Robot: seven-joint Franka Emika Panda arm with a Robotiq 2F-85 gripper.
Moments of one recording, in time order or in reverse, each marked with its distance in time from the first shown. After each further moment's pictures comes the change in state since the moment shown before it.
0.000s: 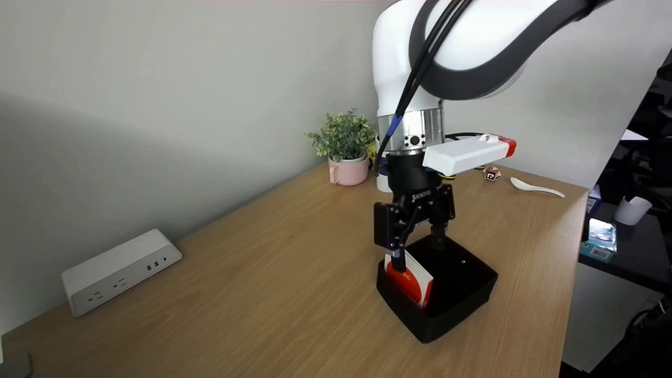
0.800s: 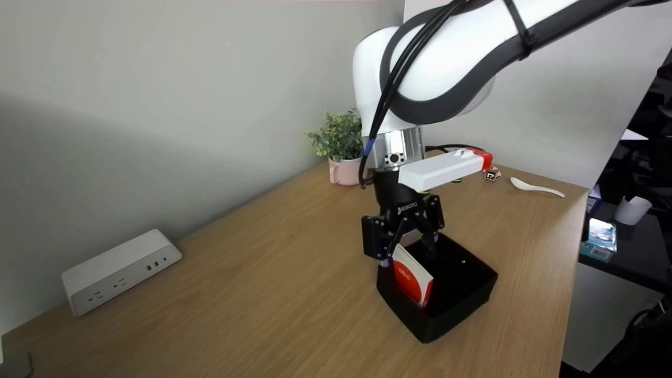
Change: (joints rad) arm 0.019 0.122 -0.030 0.134 -0.001 -0.073 0.049
